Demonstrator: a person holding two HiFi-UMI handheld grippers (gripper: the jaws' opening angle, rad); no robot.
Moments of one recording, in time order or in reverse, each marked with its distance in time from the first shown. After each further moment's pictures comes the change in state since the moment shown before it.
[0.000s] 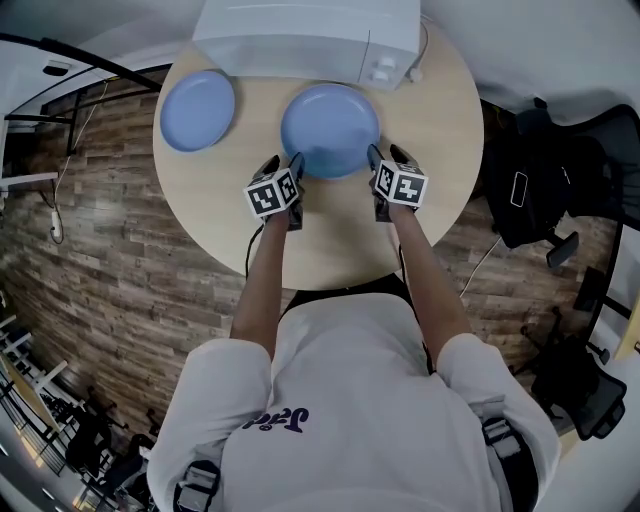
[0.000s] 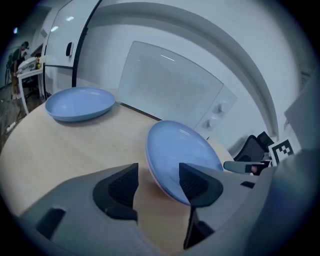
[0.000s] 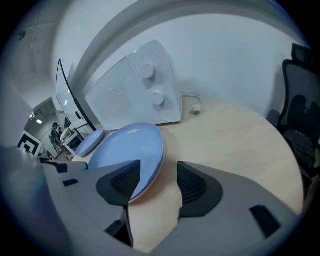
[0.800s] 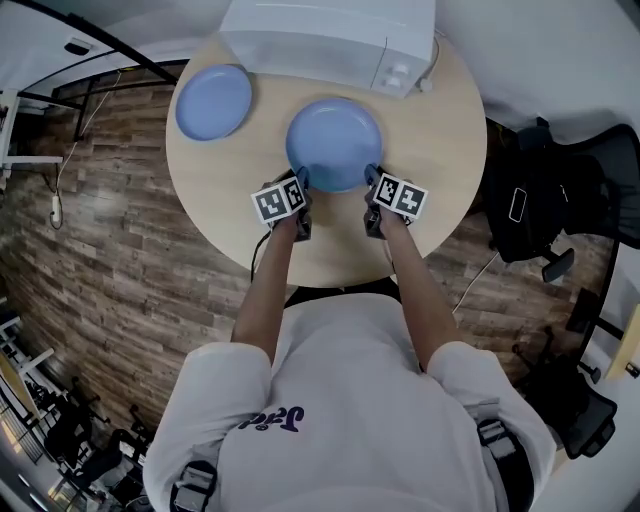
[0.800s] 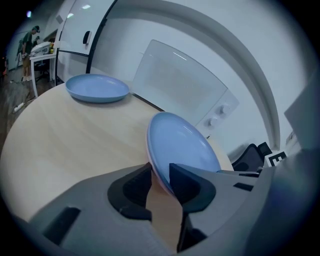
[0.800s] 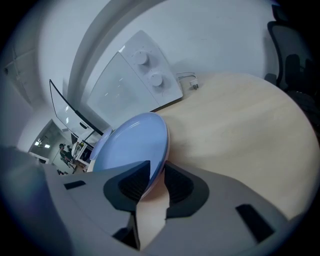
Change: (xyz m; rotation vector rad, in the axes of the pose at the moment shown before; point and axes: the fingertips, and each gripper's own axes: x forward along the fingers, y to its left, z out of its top) left arm -0.031 0.003 -0.039 -0.146 0.037 0.012; right arm -0.010 0.033 -0.056 0.233 0.096 0.107
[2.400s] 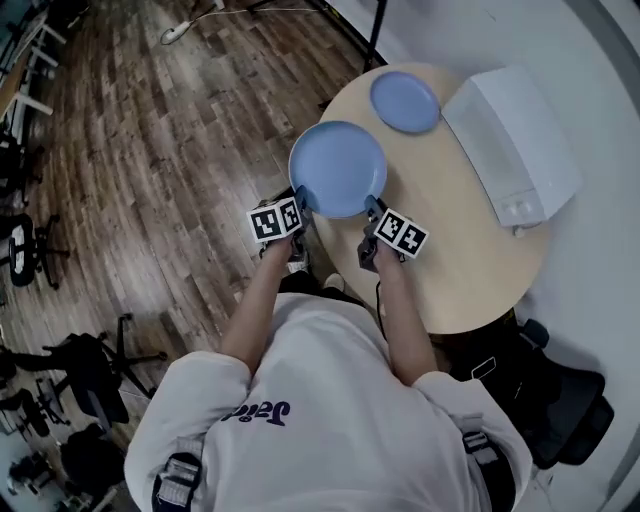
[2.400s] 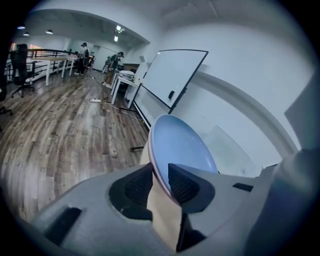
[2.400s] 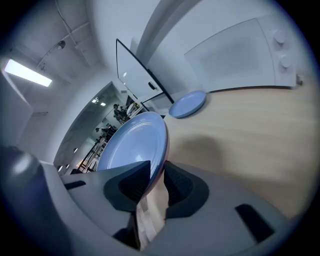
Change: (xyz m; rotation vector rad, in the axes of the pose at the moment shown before) left arm -0.304 0.151 -0.087 -0.469 -0.505 0.362; right arm -0.041 0.262 -0.153 -0.437 0.287 0.482
